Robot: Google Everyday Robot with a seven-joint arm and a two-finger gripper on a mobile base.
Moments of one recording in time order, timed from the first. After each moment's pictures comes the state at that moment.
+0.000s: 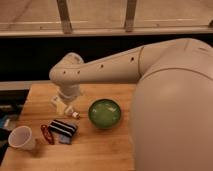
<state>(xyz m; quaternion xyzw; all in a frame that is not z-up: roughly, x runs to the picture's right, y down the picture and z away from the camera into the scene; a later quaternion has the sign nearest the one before) -0.176 0.073 0.705 -0.29 0.00 0.31 0.91</state>
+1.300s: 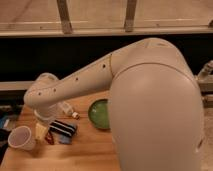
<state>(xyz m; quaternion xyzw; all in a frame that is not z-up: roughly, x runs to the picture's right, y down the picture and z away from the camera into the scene) -0.259 0.169 0.670 -0.35 -0.03 0.22 0.91</state>
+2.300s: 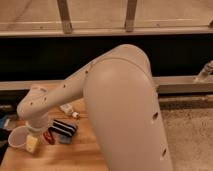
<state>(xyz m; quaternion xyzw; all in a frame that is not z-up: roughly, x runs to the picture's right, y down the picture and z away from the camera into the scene) -0.315 0.234 0.685 -0.40 -0.05 0.19 0.89</state>
